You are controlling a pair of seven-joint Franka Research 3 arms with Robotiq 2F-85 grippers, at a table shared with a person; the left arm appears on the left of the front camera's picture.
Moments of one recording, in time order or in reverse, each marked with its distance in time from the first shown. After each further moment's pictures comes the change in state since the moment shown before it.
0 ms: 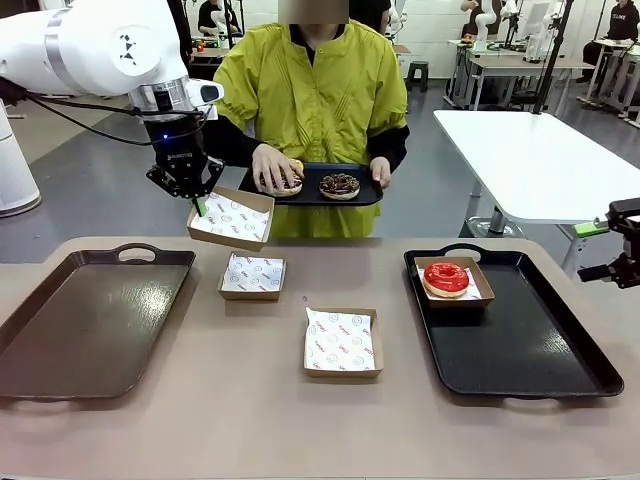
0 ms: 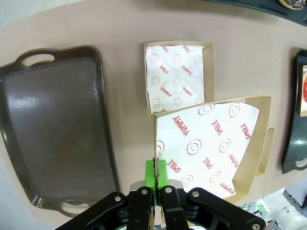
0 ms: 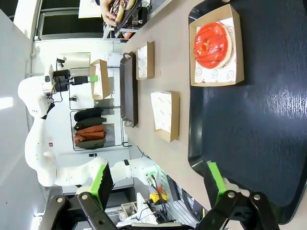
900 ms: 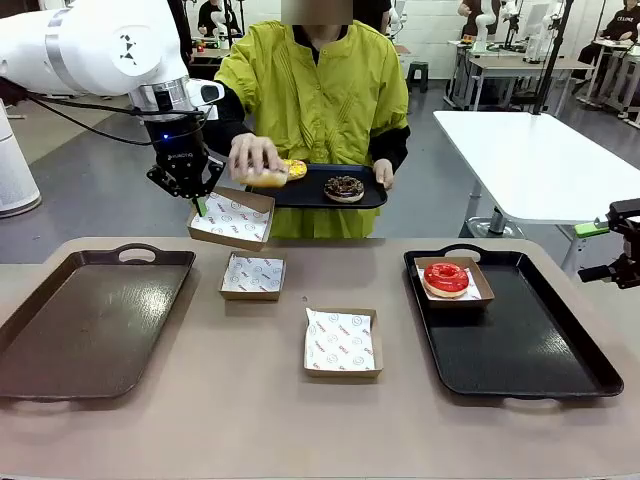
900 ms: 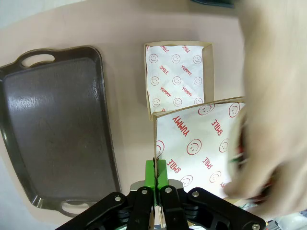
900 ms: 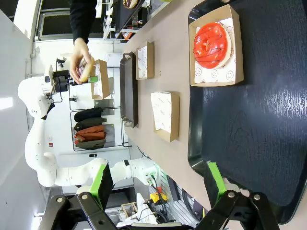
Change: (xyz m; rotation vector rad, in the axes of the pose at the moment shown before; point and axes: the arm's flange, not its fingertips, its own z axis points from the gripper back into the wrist) left arm 0.000 0.000 0.001 0.000 -0.001 0.000; right arm 0.000 0.000 0.001 0.000 -0.002 -0.001
